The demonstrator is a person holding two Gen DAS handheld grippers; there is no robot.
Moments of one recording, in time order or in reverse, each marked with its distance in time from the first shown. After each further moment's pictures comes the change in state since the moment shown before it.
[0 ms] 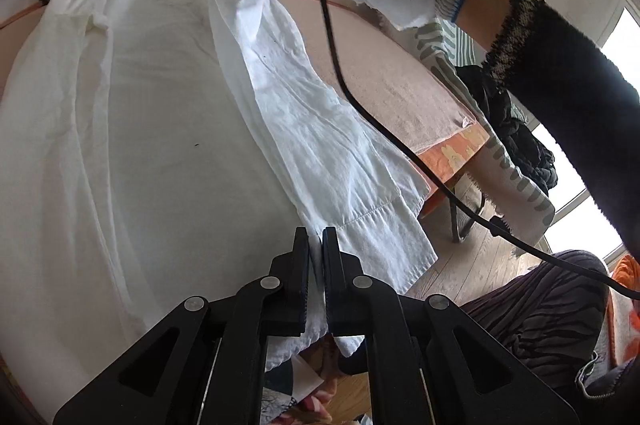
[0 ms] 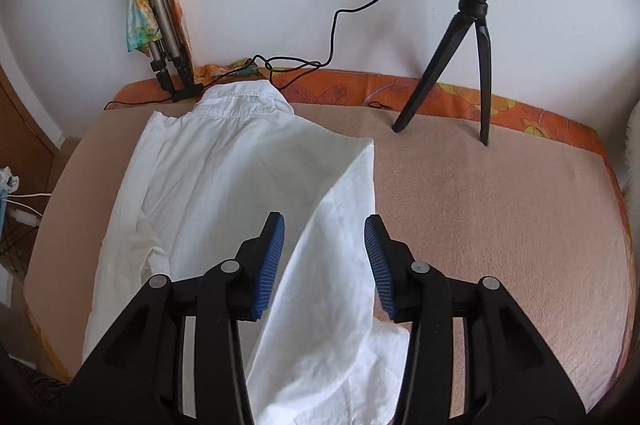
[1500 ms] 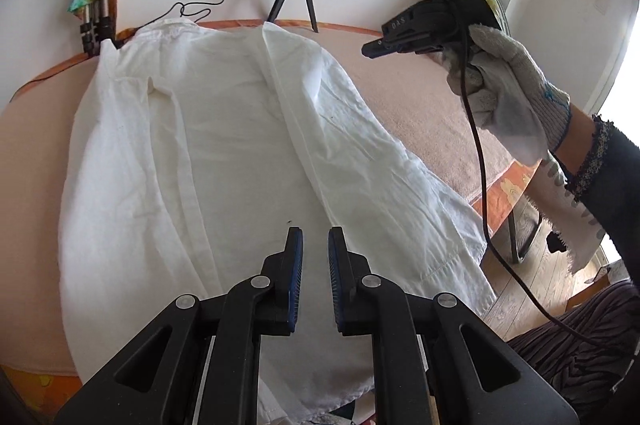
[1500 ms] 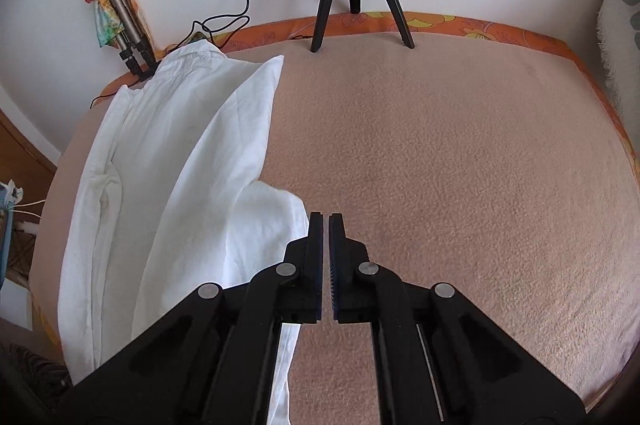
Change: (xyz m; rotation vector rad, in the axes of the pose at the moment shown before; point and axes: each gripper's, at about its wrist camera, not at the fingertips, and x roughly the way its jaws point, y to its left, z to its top) left arm -0.021 0.015 0.027 0.053 -0.103 0.208; right arm -0.019 -0.086 -0.097 0.132 0.039 -0.004
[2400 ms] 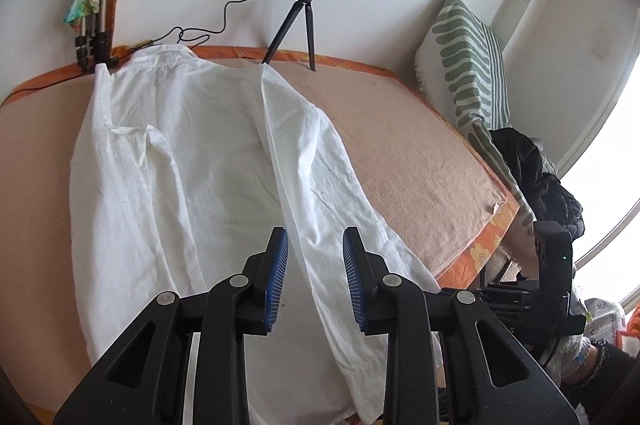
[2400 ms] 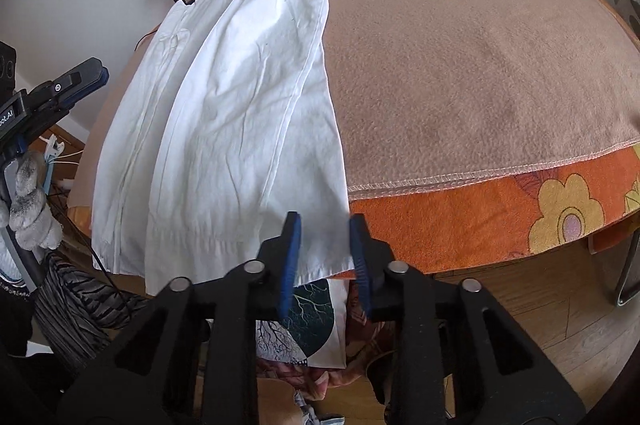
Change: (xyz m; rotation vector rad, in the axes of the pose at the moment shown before) left arm -0.019 0.016 0.063 -0.093 -0.029 -0.074; right arm -0.085 0.007 -0.224 0.119 0.100 0.108
